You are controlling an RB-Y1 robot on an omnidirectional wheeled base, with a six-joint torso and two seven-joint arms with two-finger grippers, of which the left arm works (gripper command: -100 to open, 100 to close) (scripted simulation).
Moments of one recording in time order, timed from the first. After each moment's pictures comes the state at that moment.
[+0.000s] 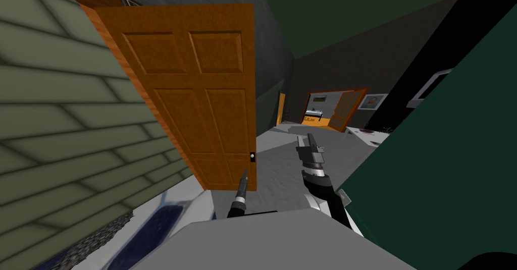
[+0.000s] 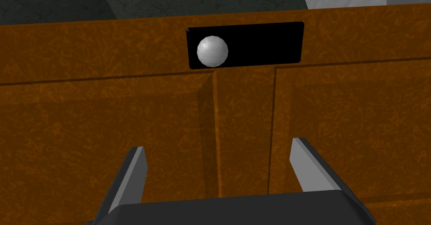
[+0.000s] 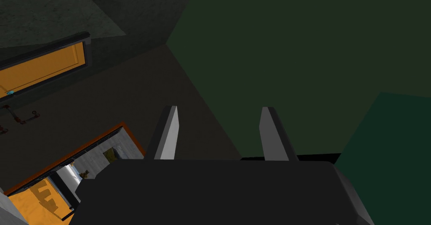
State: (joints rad) arm 0.14 0.00 -0.48 -0.94 0.39 -0.80 -0.36
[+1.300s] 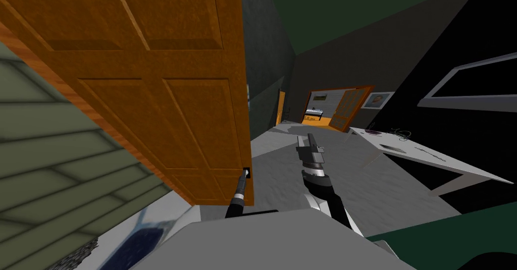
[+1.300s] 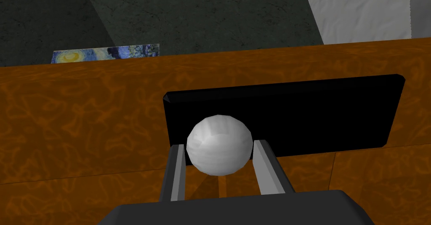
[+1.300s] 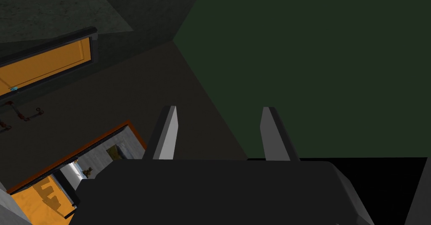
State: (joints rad) arm 0.10 0.00 -0.44 -0.92 0.38 -0.78 -0.35
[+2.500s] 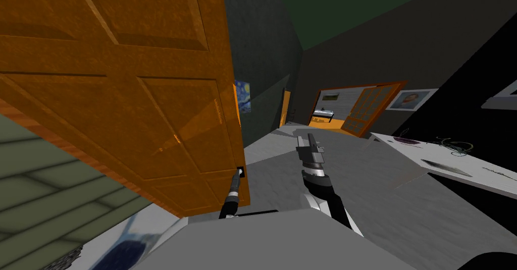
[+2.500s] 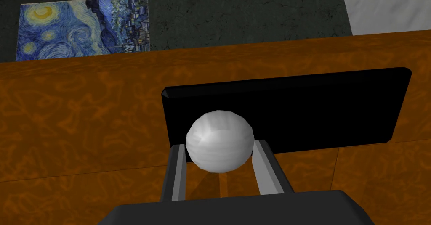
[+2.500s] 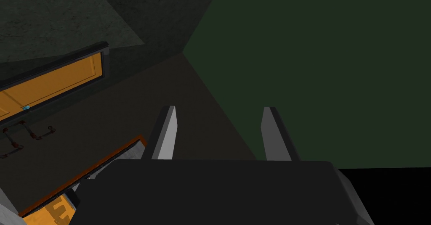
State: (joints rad) arm 0.09 0.01 -0.33 -0.91 0.43 -0.79 -0.37
